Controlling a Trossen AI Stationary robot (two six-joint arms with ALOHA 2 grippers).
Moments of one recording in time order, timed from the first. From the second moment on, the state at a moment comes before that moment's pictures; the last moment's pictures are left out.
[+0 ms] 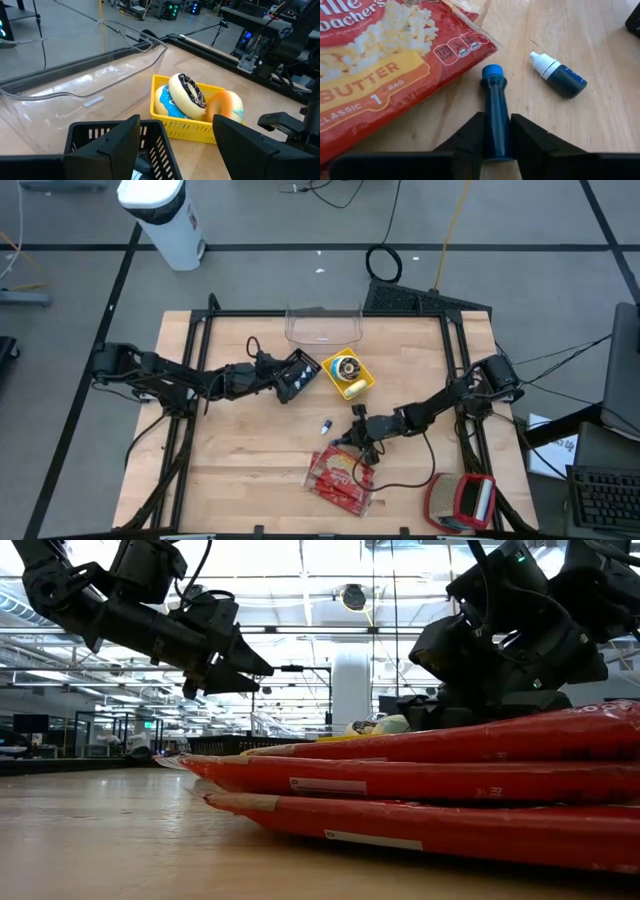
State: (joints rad) left arm 0.07 1.38 0.39 0.76 -0.36 -0.35; right arm 0.28 1.81 0.60 0.57 0.12 -0.09
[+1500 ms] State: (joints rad) left arm -0.14 1.55 0.71 0.60 -0.18 0.22; right arm 0.20 1.54 0.60 0.74 0.36 -0.27
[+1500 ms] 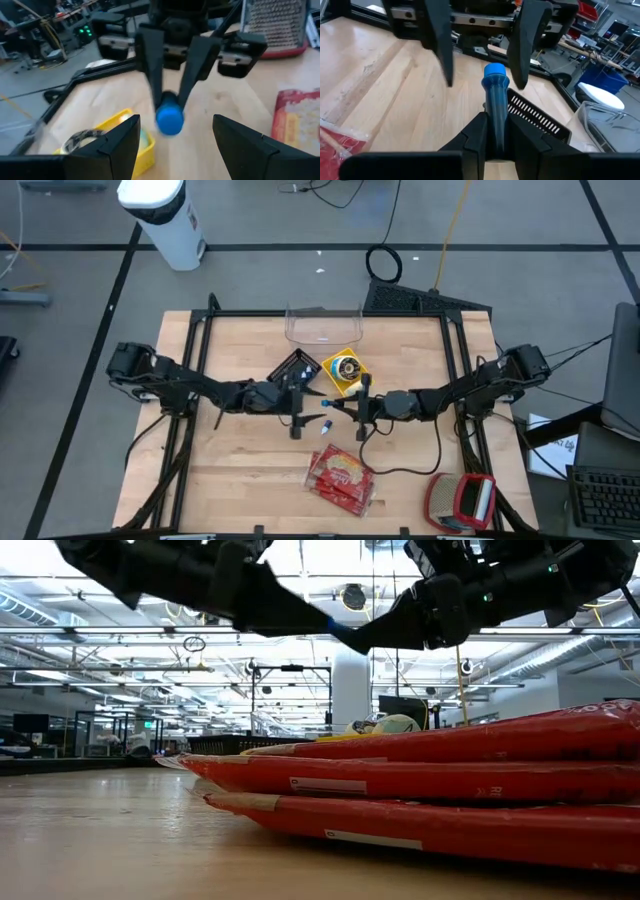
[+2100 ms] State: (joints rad) left arm -0.14 1.59 0.71 0.65 -0.17 0.25; right arm 0.21 1.54 0.60 0.73 0.33 -0.27
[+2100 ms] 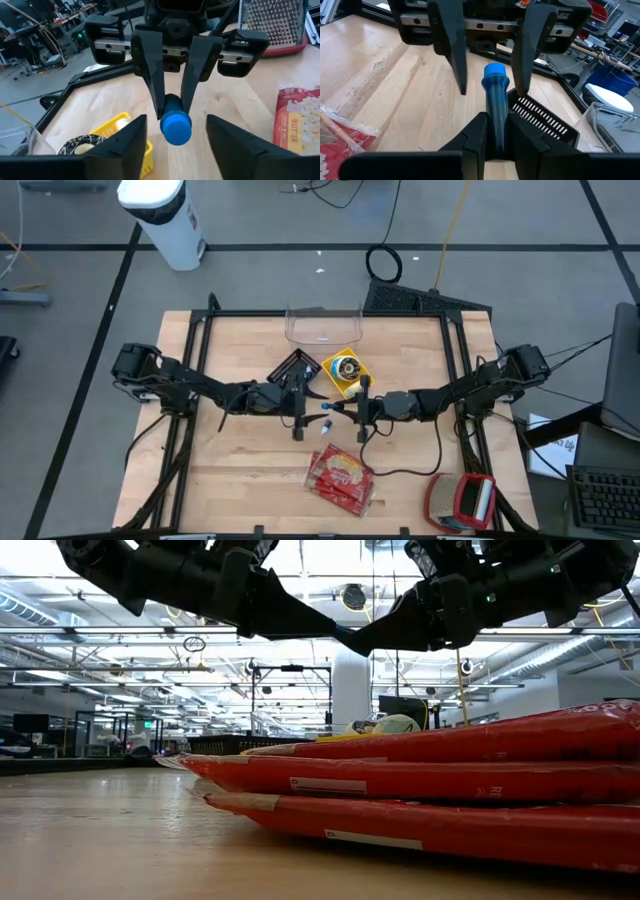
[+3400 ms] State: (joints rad) left arm -0.08 1.49 0.68 0.39 -0.49 0.04; right arm 0.21 1.43 0.60 0.58 0.39 0.03
